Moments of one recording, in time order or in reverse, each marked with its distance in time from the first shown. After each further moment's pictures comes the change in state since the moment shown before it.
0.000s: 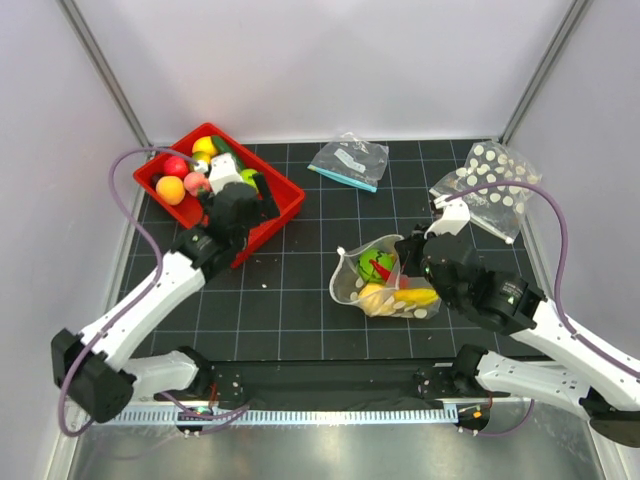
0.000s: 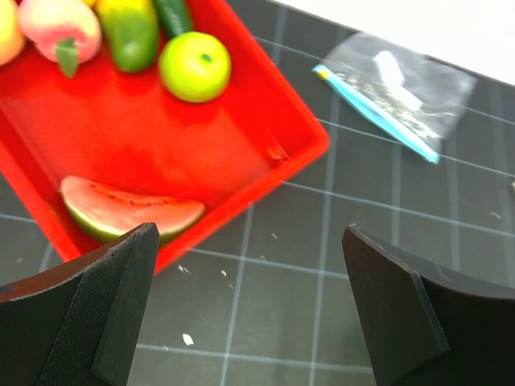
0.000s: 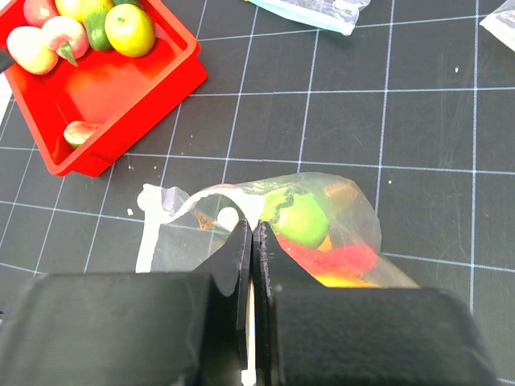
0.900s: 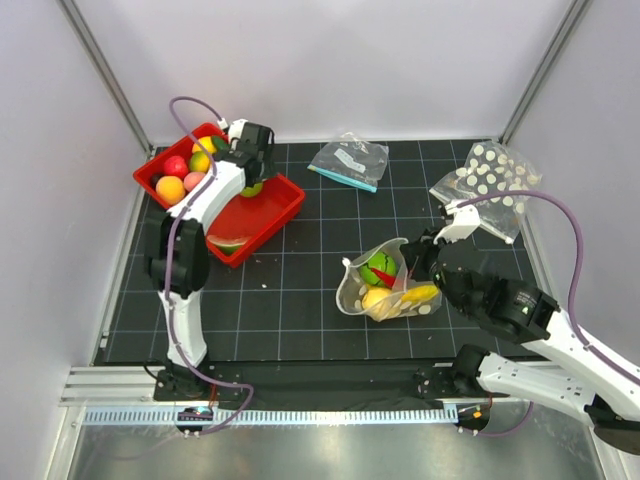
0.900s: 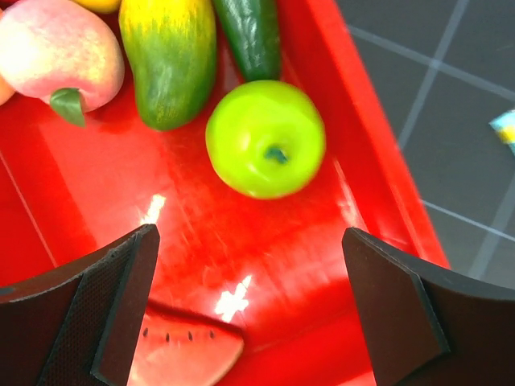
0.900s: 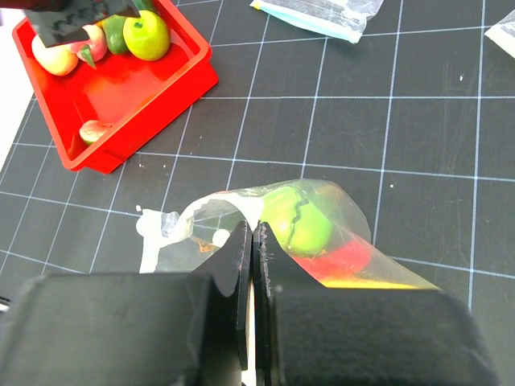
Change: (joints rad) left arm 0.306 0.866 0.710 -0.233 0.107 0.056; right arm -0.002 -0.082 -0.031 0.010 -0.029 -0.031
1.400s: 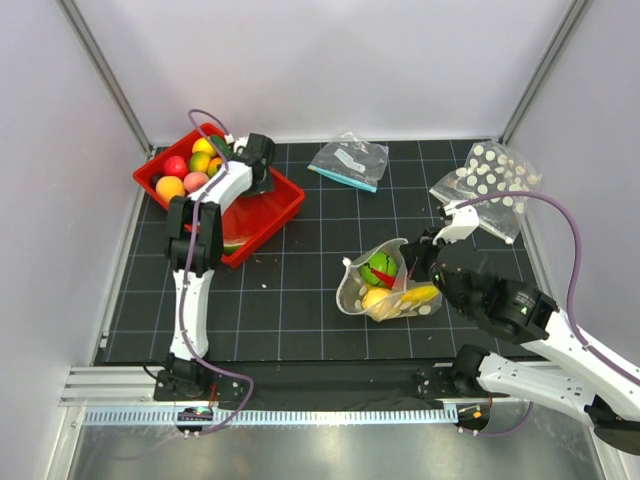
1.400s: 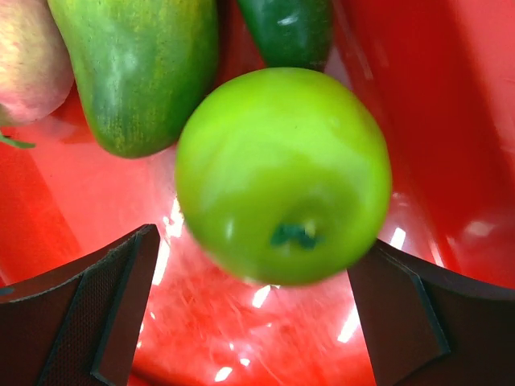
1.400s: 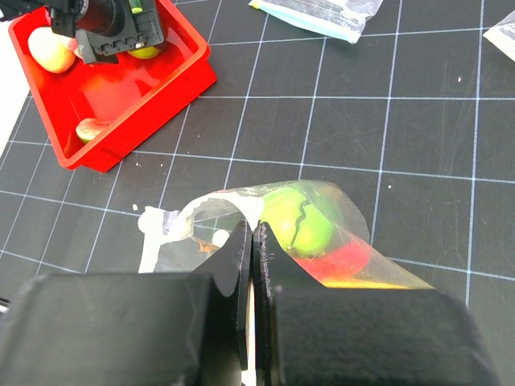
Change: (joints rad) left arm 0.053 0.298 0.167 -0.064 -0.004 0.050; right arm 0.000 -0.004 -0.010 0.008 0.000 -0.013
